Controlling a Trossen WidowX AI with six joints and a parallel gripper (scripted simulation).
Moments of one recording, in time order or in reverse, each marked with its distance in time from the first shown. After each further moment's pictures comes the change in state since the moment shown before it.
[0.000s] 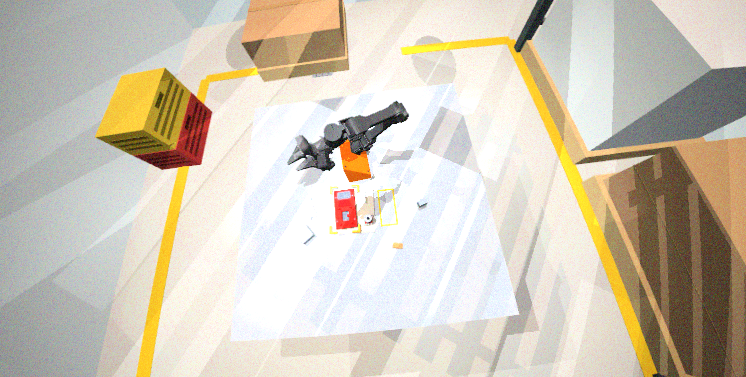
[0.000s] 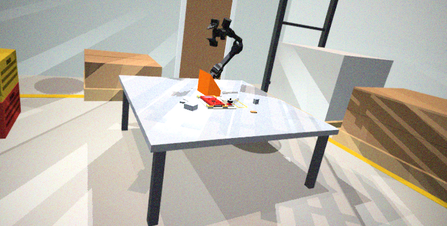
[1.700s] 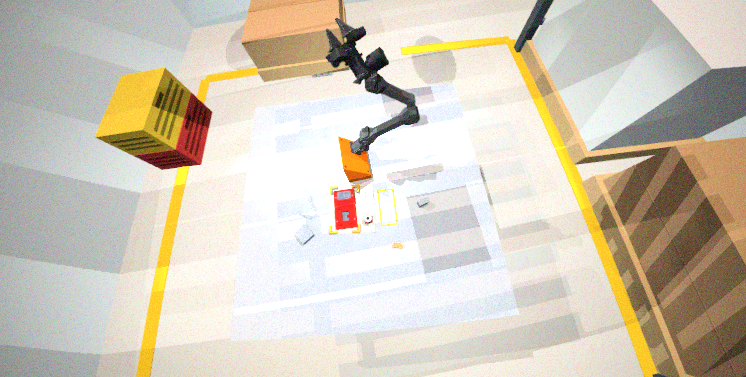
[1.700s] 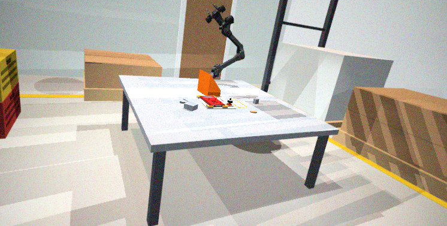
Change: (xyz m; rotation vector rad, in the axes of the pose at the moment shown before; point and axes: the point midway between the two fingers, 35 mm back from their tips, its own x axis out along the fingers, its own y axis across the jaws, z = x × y) arm -0.348 -0.131 -0.282 -0.086 1.218 -0.922
